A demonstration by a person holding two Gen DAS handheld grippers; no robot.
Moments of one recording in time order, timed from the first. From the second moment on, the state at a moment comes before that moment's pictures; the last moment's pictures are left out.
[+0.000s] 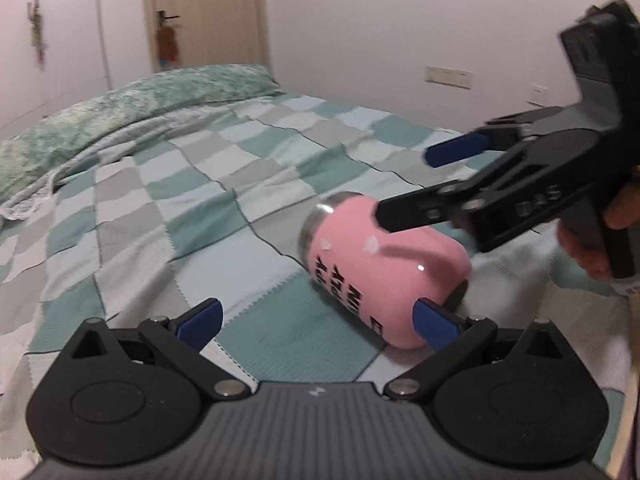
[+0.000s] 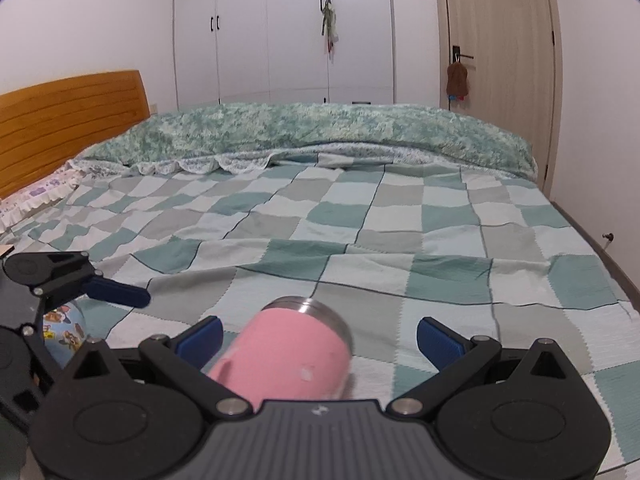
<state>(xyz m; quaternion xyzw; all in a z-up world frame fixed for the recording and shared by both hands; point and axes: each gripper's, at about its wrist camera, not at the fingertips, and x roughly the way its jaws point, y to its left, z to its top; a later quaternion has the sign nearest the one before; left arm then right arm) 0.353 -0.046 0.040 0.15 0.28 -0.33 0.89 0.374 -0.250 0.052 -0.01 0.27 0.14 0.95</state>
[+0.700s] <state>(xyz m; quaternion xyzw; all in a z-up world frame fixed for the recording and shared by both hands) 0.376 -0.044 0.026 0.20 0.34 -0.28 0.88 0.422 -0.221 0.021 0.06 0.42 0.08 0.90</state>
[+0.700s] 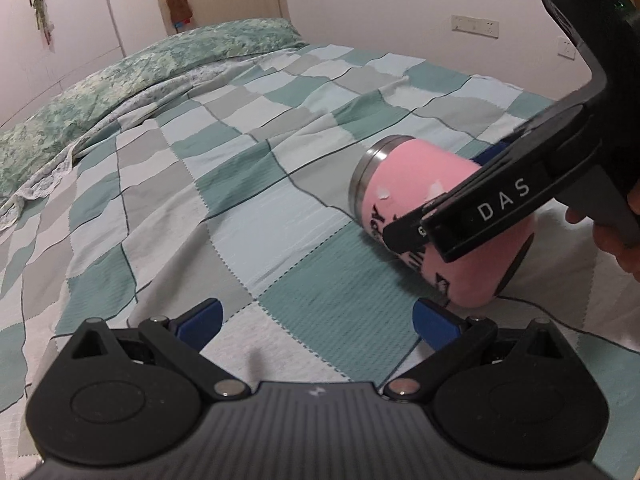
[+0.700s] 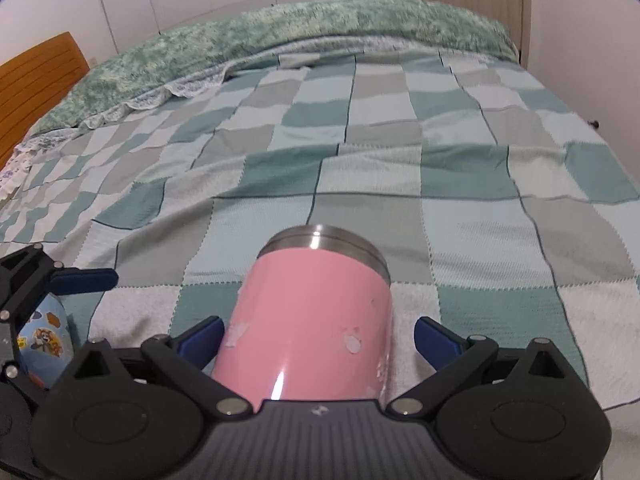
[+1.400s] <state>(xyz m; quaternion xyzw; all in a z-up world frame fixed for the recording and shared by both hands) 0.365 -0.036 0.033 0.18 0.34 -0.27 0.88 0.405 -0.230 0.030 0.11 0.42 0.12 0.89</state>
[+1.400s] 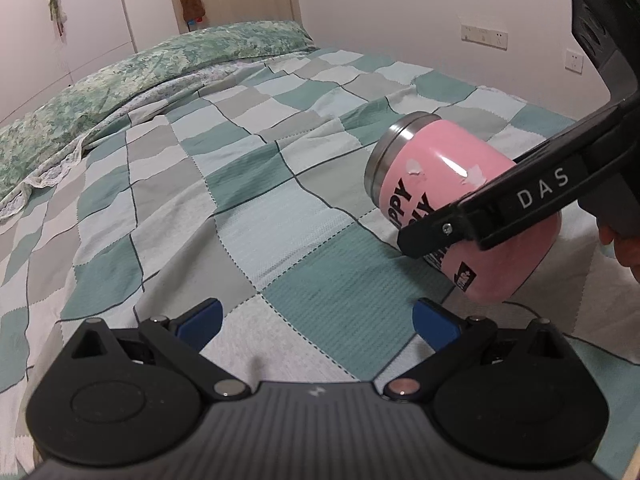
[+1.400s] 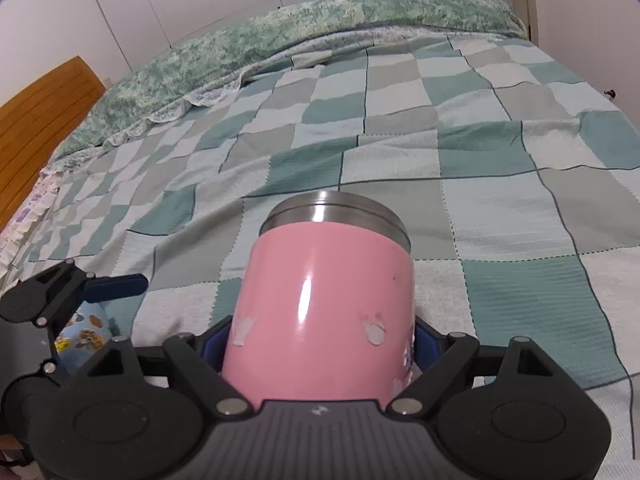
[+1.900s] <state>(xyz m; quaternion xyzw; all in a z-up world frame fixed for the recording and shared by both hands) 0.266 -0.019 0.080 0.17 0.31 -0.24 0.90 0.319 -0.226 0.073 0.11 0.40 0.15 0.90</state>
